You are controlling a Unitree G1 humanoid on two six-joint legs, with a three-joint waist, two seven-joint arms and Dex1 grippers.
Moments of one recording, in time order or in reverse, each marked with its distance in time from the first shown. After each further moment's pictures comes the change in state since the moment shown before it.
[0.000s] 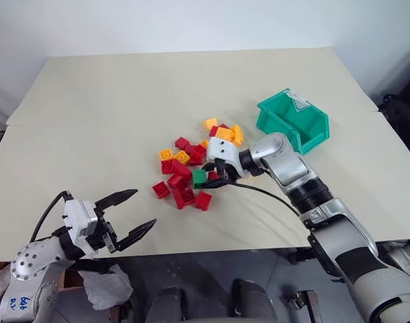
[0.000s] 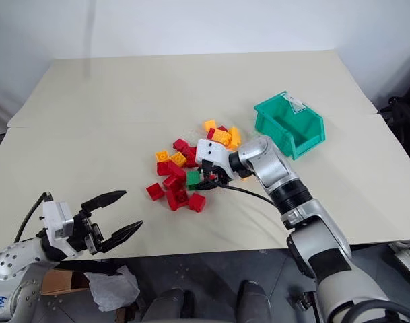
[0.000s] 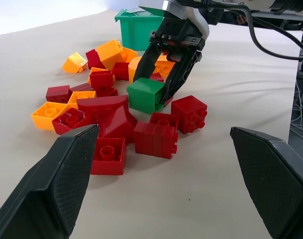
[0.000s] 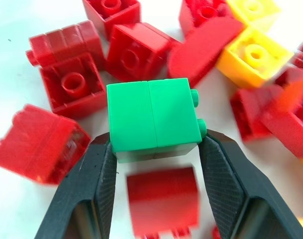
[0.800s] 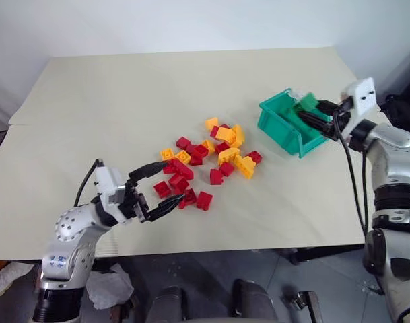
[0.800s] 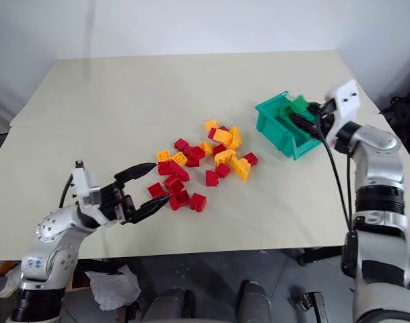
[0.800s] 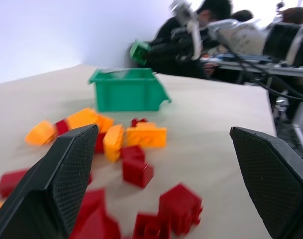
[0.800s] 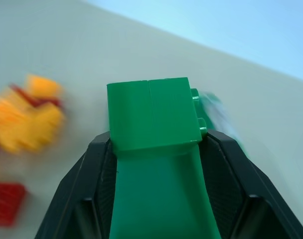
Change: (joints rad) left arm -0.356 -0.103 -0.199 0.035 -0.038 0.125 0.041; right arm 0.086 -0.318 -0.571 0.263 0.190 -0.176 -0.406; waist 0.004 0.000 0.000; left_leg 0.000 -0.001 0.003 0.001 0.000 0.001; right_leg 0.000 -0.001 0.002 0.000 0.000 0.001
